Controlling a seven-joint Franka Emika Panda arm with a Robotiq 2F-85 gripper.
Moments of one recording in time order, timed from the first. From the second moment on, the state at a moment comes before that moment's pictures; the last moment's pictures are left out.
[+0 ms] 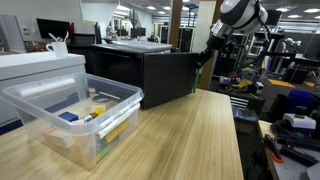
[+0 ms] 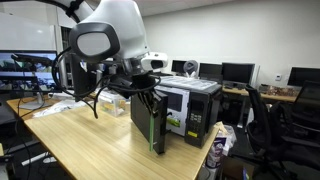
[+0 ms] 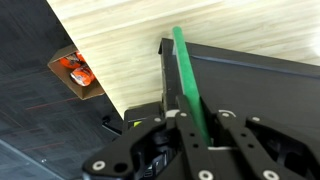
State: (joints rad) arm -2.22 0.14 1.59 -2.41 0.17 2.74 -0.58
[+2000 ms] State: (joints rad) arm -2.28 0.13 1.64 -2.43 0.14 2.71 -0.58
